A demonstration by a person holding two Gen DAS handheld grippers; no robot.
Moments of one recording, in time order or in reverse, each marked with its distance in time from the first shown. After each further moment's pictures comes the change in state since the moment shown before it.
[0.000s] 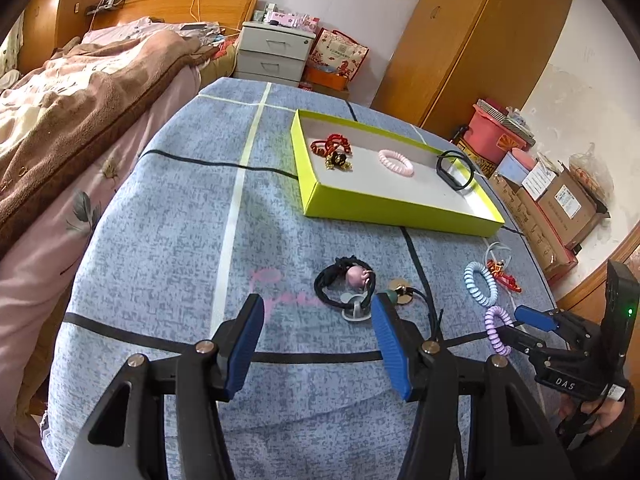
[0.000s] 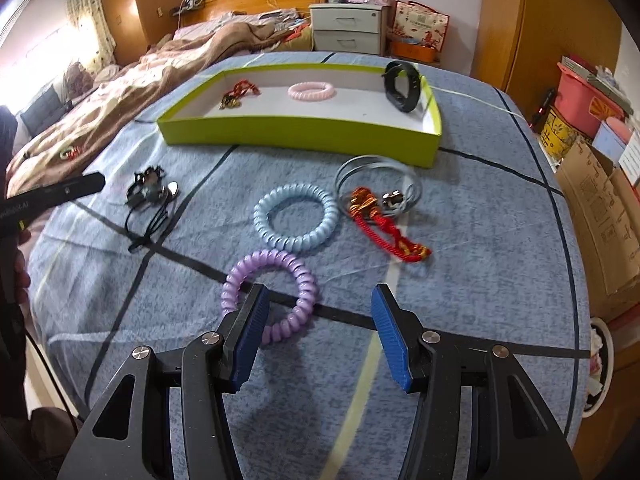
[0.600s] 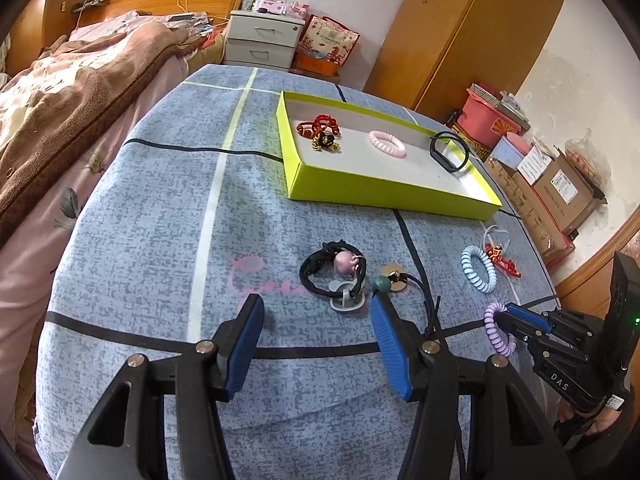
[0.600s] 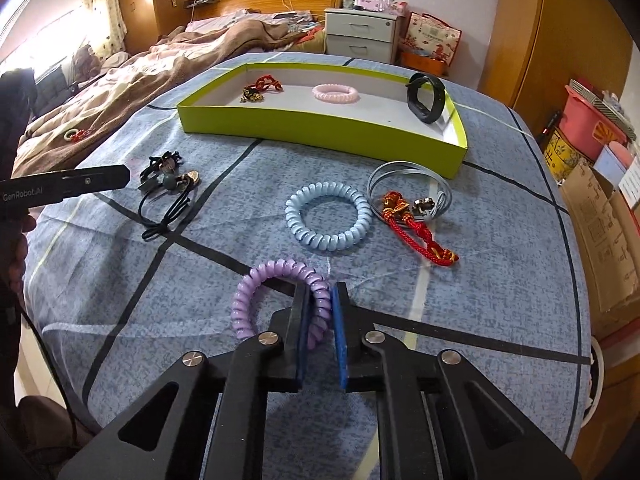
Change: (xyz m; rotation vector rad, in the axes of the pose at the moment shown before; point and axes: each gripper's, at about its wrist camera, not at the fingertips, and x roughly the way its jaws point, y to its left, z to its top) left arm 0.011 -0.008 -0.002 0.032 0.052 -0.019; right arm -0.002 0.019 -0.005 -0.052 -0.022 -0.009
